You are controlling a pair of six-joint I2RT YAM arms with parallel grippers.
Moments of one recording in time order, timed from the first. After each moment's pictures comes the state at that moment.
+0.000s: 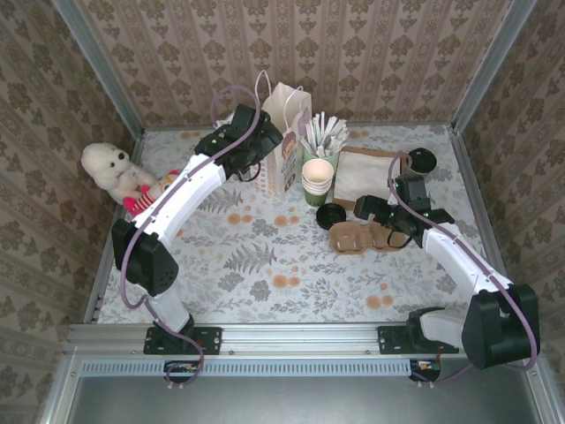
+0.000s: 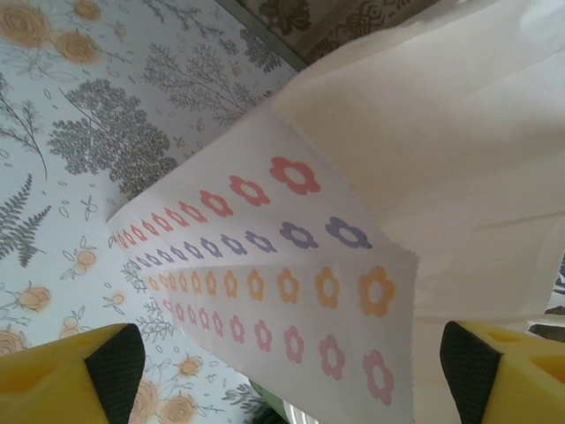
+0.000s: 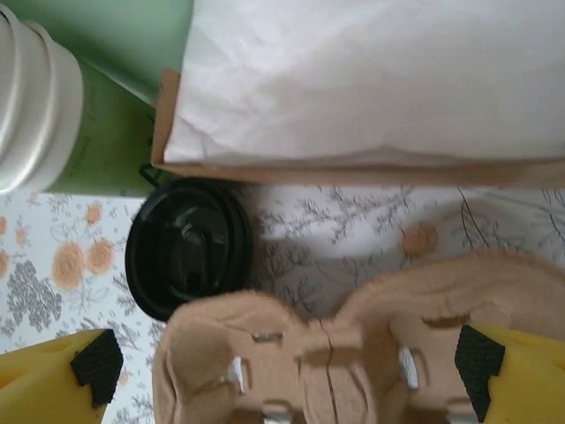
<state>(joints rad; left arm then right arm) -0.60 1.74 1.75 -0.76 -0.22 -1.08 0.14 1.20 0.78 -0.45 -0.16 0.46</state>
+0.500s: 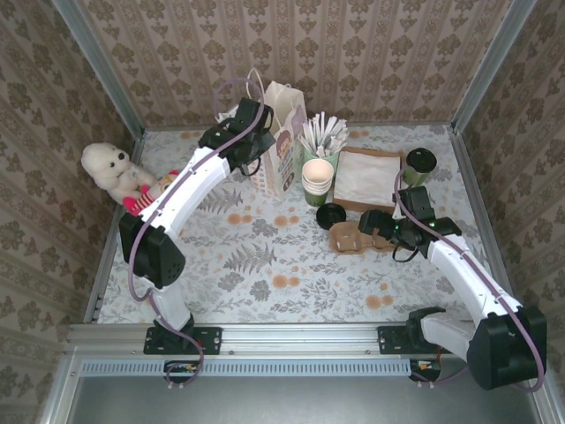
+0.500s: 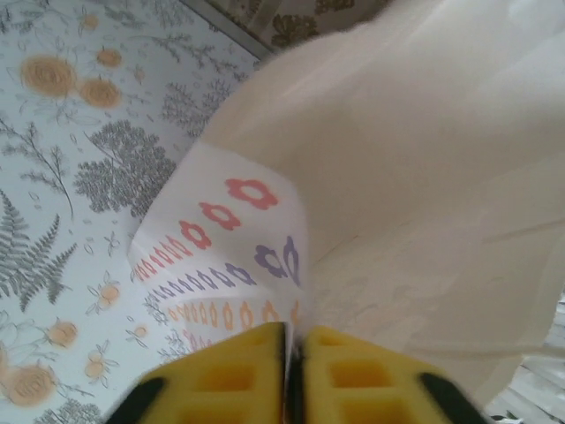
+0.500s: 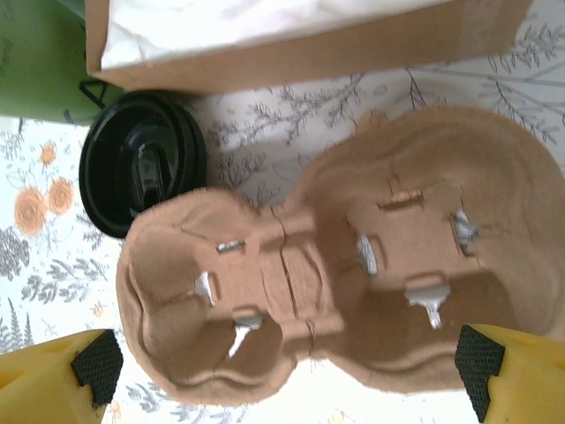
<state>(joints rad) -0.59 1.81 1.85 -0.81 -0.28 -1.00 0.15 1.08 0.74 -0.67 -0.14 0.50</state>
